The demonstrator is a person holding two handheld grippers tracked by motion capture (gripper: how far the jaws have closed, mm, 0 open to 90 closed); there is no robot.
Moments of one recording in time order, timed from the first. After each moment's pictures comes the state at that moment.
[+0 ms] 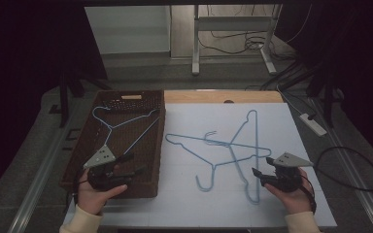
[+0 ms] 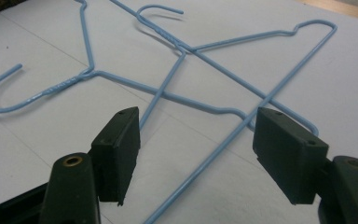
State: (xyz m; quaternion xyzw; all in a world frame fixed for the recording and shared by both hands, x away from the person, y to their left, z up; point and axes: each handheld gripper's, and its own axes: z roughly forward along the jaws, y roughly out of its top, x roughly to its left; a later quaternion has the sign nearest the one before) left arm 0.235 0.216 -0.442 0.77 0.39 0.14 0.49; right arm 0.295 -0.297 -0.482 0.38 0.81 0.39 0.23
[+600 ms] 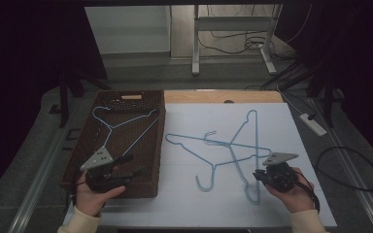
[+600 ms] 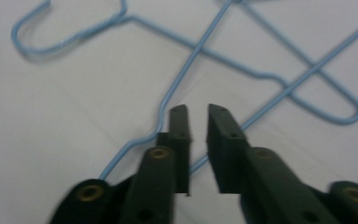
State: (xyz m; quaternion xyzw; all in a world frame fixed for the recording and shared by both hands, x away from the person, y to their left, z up) left arm 0.232 0.219 -0.442 0.77 0.39 0.13 0.50; right arm 0.297 -0.279 -0.473 0.35 0.88 0.28 0.15
